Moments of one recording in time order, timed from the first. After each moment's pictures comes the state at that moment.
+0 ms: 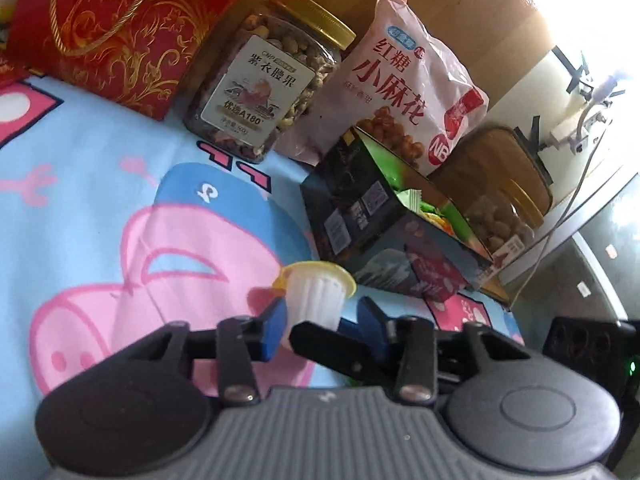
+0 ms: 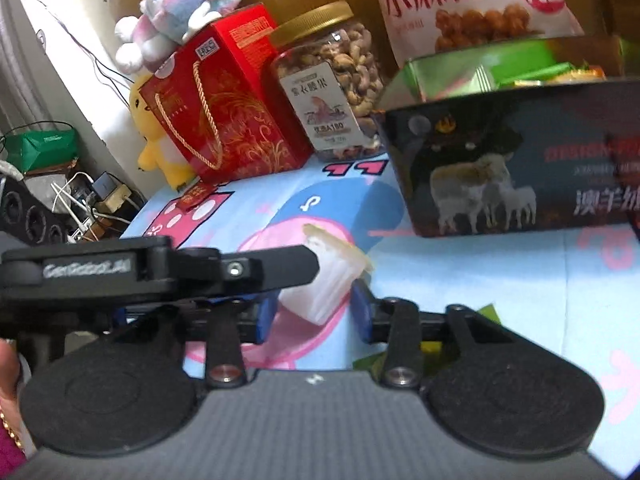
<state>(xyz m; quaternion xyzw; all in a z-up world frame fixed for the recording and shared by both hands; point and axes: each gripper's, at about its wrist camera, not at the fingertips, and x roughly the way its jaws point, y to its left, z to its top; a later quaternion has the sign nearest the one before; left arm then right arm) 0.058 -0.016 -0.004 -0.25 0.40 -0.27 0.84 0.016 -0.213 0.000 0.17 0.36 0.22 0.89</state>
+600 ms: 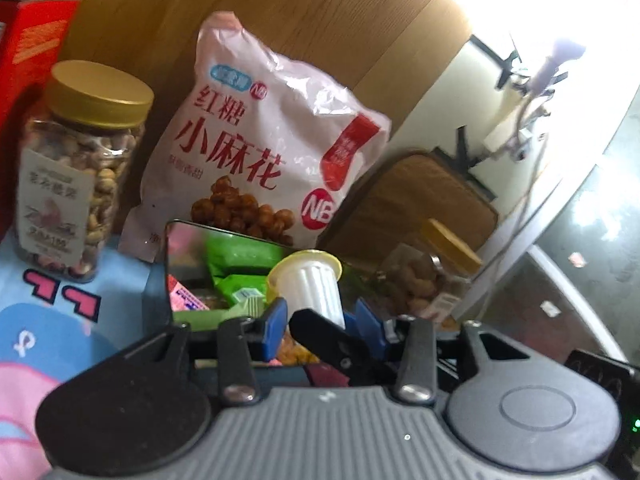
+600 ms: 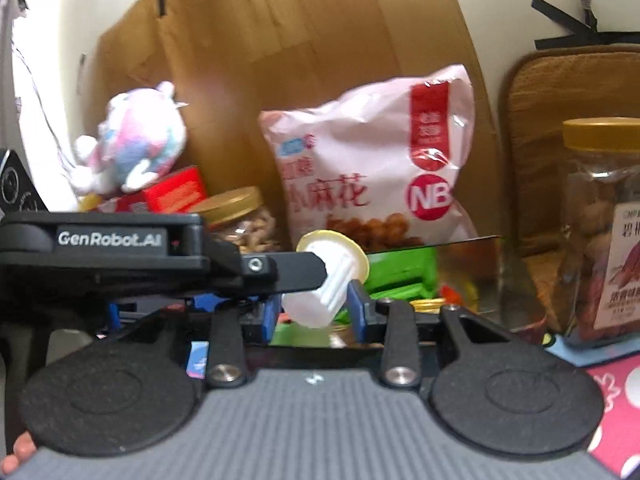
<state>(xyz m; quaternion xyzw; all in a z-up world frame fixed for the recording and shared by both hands) 0.112 -0.133 0.060 -0.21 0.32 -0.32 0.86 0.038 -0.297 0.055 0.12 0.20 0.11 0.96</state>
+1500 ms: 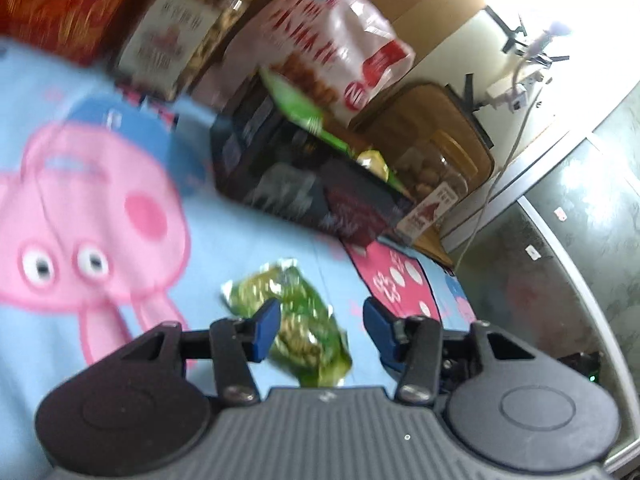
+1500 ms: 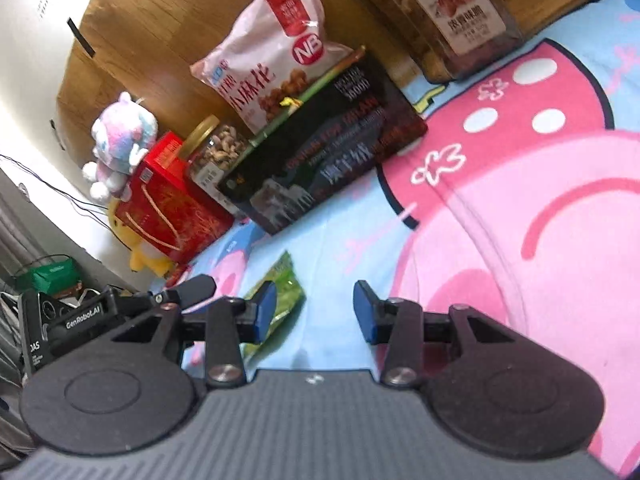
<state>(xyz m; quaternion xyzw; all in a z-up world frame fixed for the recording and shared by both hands) 0.001 -0.068 -0.014 -0.27 0.39 -0.33 0.82 -0.102 -0.351 -0.007 0.35 0.31 0.11 0.88</state>
